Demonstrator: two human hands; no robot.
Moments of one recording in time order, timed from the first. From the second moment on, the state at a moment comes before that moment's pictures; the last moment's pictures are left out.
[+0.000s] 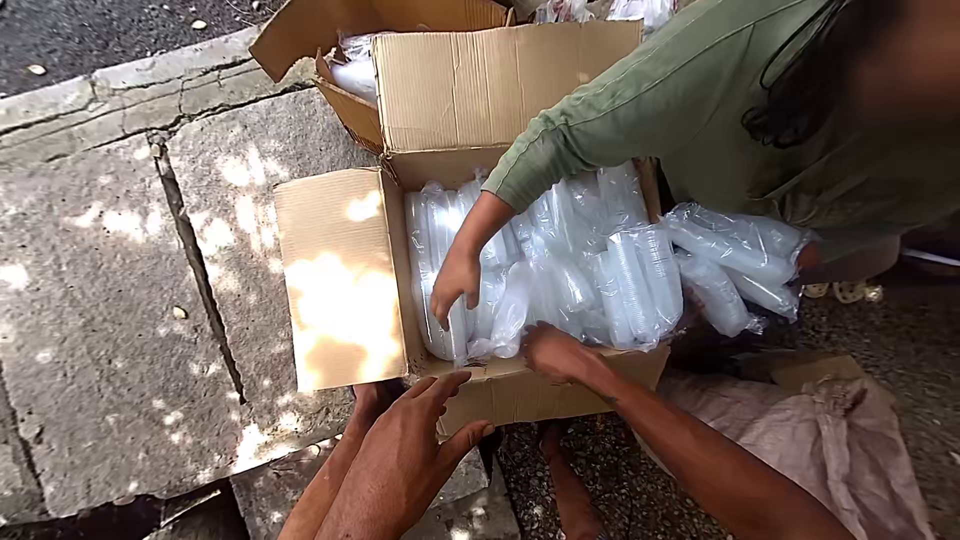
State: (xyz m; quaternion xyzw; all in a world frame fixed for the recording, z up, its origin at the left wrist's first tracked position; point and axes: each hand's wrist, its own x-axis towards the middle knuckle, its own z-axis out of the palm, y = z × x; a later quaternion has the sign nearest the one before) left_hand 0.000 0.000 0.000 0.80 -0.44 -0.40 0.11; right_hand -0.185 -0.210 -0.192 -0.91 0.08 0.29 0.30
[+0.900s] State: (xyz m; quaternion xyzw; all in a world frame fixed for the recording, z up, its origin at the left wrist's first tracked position) left_hand -0.006 -0.007 0.000 0.79 -0.45 -0.40 0.11; right_hand -0.196 -0.211 -0.122 -0.91 0.25 -0.12 0.30
